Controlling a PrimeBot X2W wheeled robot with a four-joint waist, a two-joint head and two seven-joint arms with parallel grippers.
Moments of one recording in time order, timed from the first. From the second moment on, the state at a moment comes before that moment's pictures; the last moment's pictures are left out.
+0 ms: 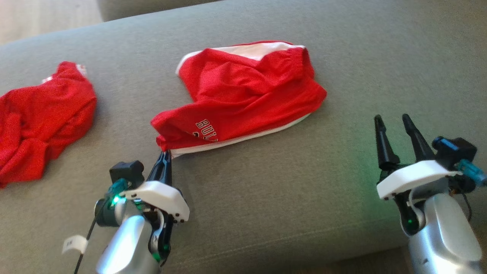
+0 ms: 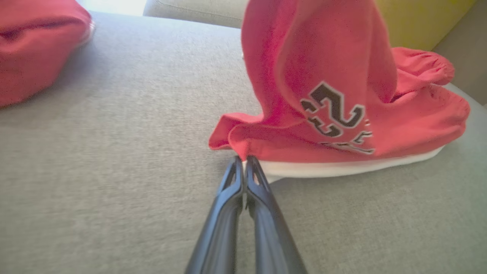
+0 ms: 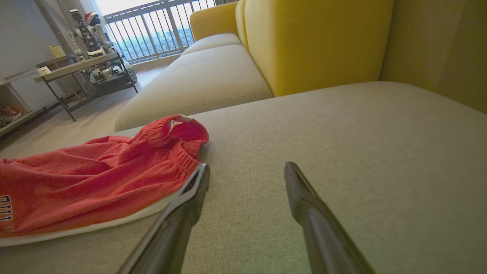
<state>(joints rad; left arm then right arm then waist) -0.35 0.04 -0.35 0.71 -0.43 0.05 -0.26 -0.30 -0.05 -0.09 0.44 0.17 0.13 -0.25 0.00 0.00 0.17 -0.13</state>
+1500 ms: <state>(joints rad) -0.26 0.04 -0.44 0.47 -0.34 0.08 -0.26 -0.73 -0.06 -0.11 1.19 0.24 0.13 -0.26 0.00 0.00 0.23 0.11</state>
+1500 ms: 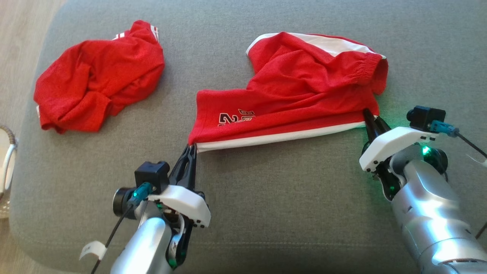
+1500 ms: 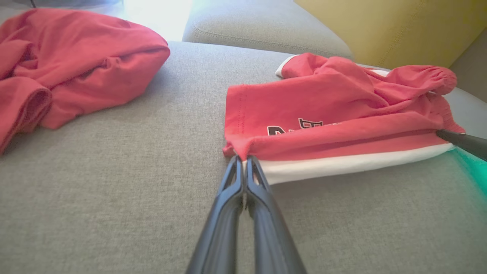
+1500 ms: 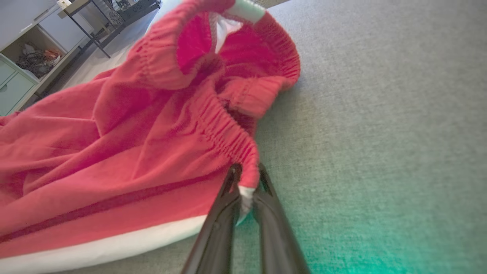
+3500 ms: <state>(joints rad) -1.46 0.07 -0.24 0.58 -0.28 0.05 -0.24 -1.55 -0.06 -0.22 0.87 0.33 0.13 -0.09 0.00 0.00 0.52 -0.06</state>
